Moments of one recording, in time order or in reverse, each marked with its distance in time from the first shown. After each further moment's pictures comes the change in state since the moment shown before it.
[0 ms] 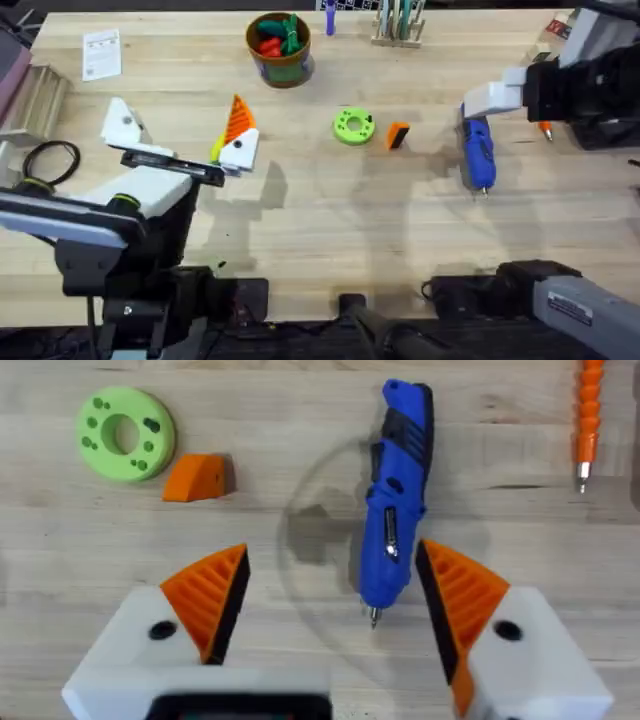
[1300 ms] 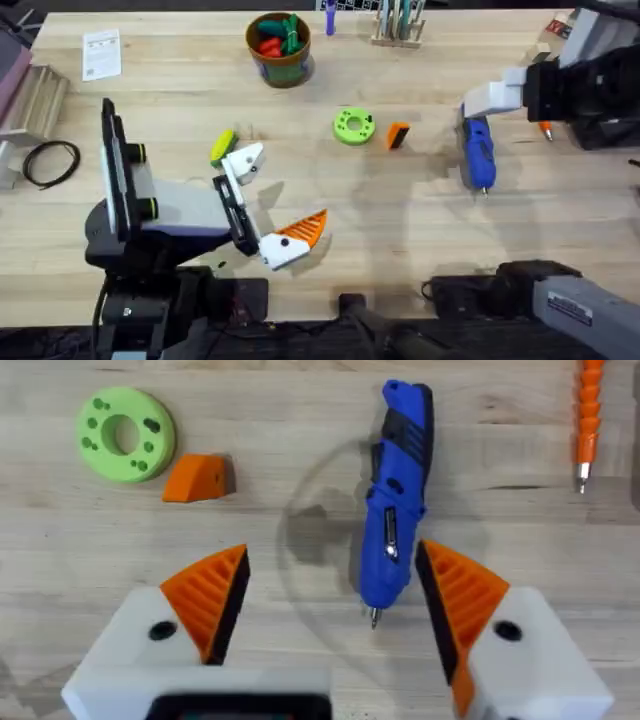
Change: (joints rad) left arm 0.000 -0.014 0.002 -0.332 0.944 -0.124; right arm 0.000 0.000 0.000 0.000 0.000 0.000
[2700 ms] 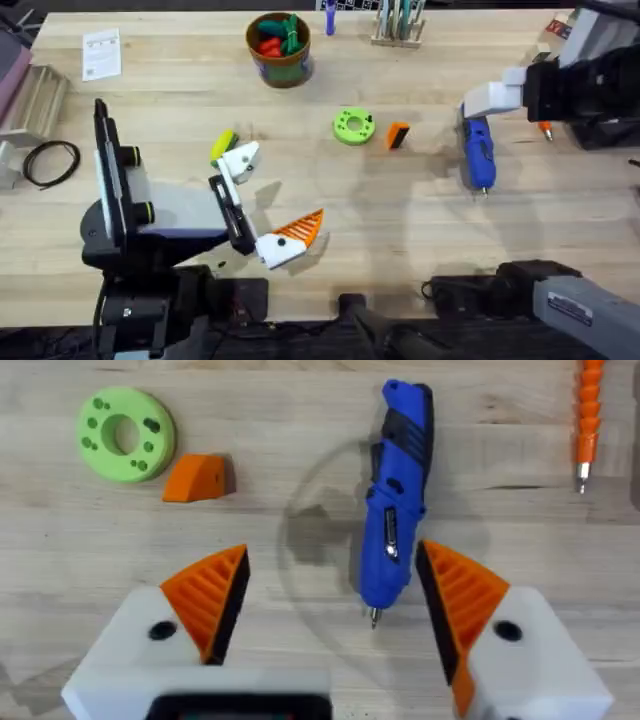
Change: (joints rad) left arm 0.062 0.000 0.000 -0.009 0.052 0.046; right arm 0.000 0.000 0.000 0.000 0.000 0.000
